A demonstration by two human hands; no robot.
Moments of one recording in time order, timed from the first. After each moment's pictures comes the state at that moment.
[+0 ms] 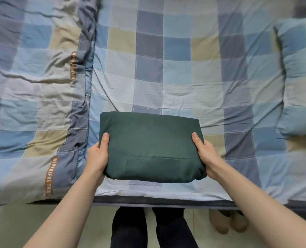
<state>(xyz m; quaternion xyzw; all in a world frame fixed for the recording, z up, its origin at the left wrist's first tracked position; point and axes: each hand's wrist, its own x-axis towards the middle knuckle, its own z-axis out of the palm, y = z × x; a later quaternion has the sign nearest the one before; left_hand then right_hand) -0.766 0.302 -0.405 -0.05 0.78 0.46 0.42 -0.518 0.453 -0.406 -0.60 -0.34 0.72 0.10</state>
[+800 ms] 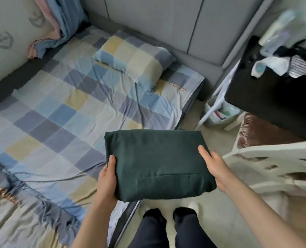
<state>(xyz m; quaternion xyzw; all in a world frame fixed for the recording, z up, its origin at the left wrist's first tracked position) -0.632 0.227 -0.145 0.27 0.62 0.25 0.69 -0.370 0.116 -0.138 -0.74 -0.07 0.50 0.45</state>
